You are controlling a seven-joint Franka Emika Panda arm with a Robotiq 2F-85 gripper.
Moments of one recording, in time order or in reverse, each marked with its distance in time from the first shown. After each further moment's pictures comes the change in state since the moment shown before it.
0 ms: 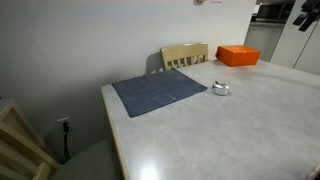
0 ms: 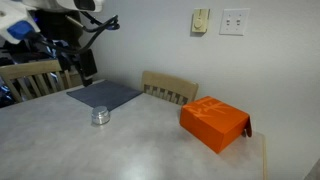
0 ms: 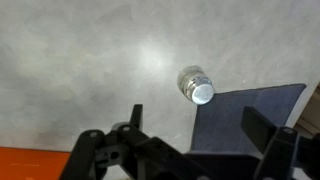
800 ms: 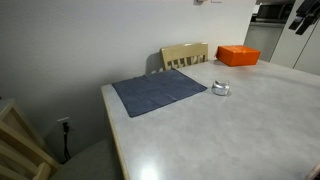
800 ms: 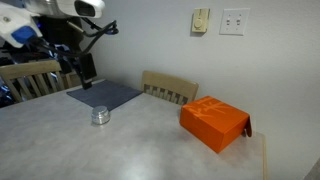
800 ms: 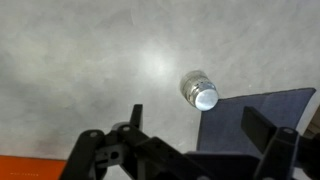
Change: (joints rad) arm -0.024 0.038 0.054 0.002 -0.013 0.016 0.047
